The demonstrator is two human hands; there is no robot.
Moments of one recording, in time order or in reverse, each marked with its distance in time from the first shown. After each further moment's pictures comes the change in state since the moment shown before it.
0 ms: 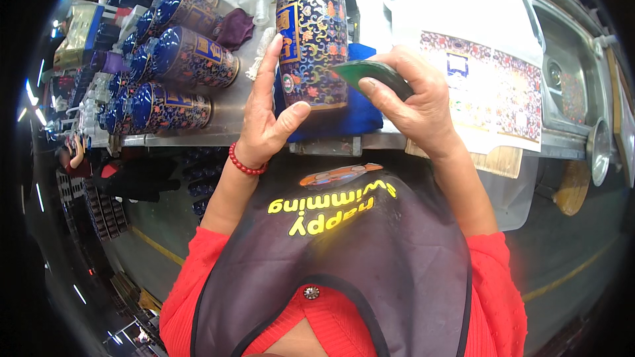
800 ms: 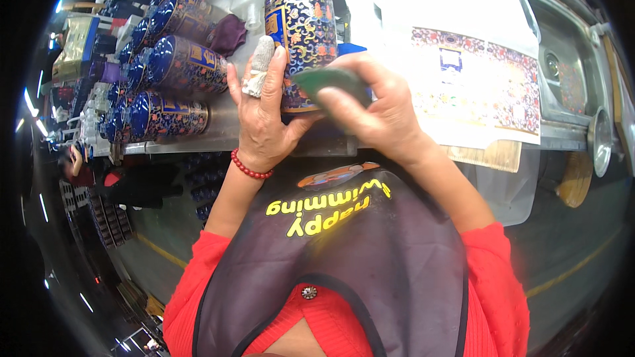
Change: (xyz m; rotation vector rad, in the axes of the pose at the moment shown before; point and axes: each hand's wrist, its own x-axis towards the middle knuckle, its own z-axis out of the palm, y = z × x) left_hand 0.003 0.010 0.011 0.789 0.065 0.246; right_hand -0.006 -0.012 0.025 0.209 -0.054 0.114
